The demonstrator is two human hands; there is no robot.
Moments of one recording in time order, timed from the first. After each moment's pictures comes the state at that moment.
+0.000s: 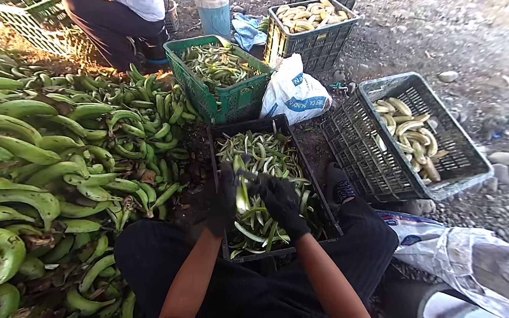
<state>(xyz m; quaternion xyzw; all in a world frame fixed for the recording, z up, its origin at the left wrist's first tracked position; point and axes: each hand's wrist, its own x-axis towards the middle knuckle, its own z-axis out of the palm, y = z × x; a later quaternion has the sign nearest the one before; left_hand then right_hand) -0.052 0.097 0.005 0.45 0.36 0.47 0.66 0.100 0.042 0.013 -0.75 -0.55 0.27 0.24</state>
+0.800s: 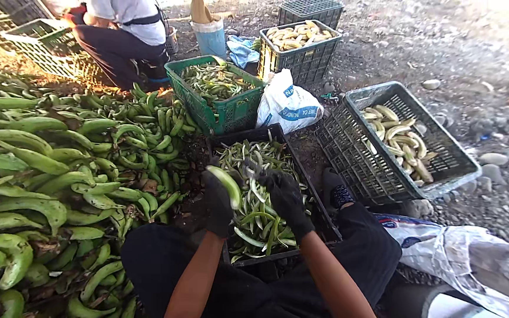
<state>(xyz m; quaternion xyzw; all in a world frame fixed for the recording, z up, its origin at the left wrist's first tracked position) -0.046 0.096 0.003 0.38 0.37 0.64 0.55 0.117 0.041 0.021 -0.74 -0.54 0.26 0.32</state>
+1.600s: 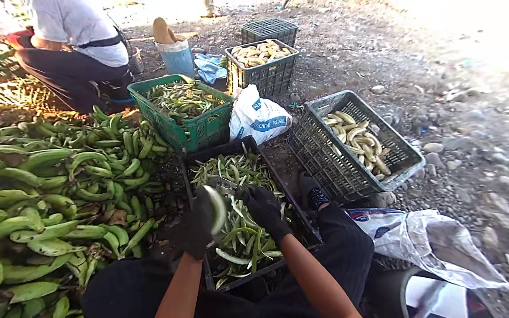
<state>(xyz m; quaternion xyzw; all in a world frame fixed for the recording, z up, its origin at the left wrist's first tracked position) -0.035 0.101 0.014 0.49 0.44 0.48 0.58 0.132 0.058 0.014 -0.76 -0.53 0.28 0.25</state>
